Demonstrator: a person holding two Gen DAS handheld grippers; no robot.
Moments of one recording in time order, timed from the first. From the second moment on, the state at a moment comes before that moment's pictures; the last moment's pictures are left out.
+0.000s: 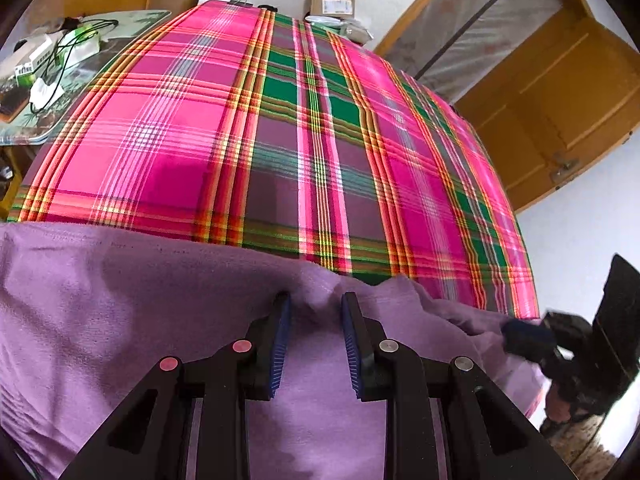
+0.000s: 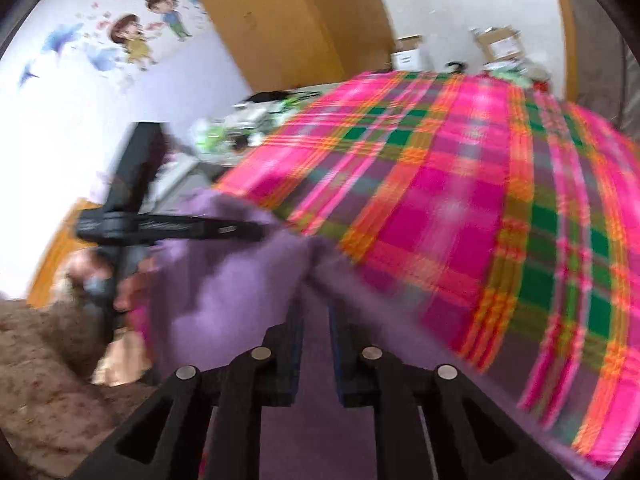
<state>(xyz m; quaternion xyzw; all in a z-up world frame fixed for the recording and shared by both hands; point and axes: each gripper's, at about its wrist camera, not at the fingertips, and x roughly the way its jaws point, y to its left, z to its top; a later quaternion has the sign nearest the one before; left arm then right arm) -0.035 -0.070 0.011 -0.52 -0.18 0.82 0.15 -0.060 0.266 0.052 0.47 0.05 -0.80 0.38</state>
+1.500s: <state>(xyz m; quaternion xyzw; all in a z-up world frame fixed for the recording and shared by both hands) -0.050 -0.085 0.005 -0.51 -0.20 0.82 0.16 -0.090 0.209 0.014 0.48 0.14 -0.78 0.38</state>
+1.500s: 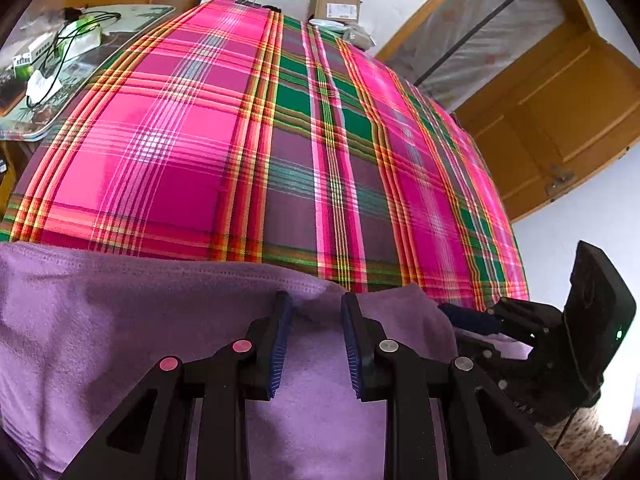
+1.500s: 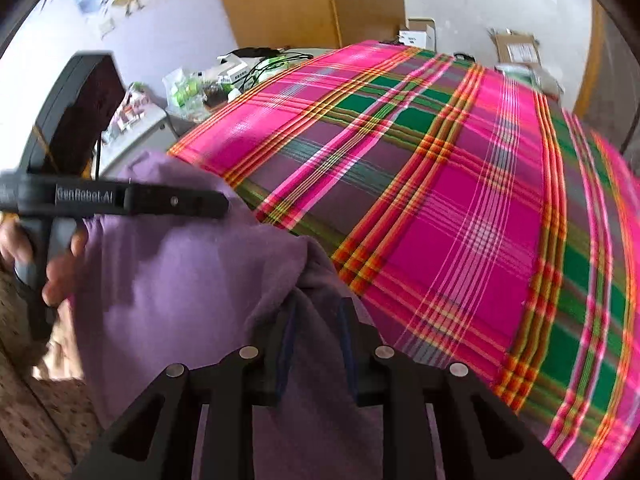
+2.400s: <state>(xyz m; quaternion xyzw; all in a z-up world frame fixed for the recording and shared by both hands) -0.052 -0.085 0.003 -0.52 -0.20 0.82 0.15 -0.123 0.186 0.009 0.48 0.16 -0.76 0.41</state>
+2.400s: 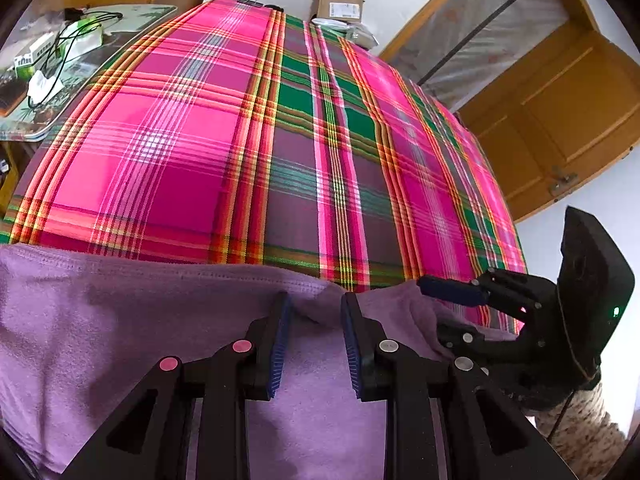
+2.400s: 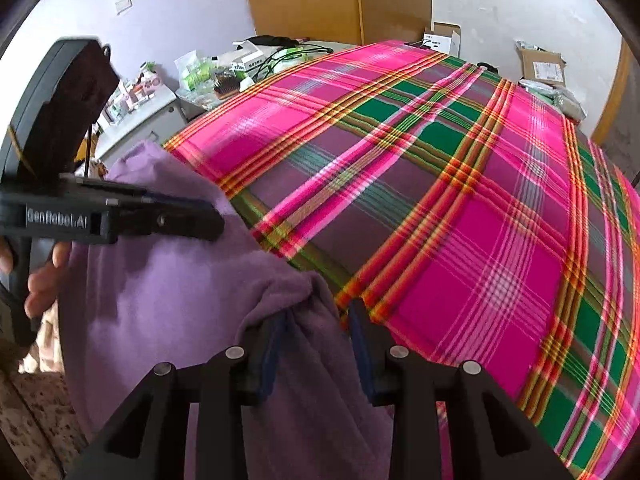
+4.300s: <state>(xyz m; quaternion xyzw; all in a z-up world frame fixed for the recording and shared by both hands) -0.099 -0.030 0.001 -0.48 -0.21 0.79 0.33 -0.101 0.338 0.026 0.49 -0.06 -0.82 0.30</state>
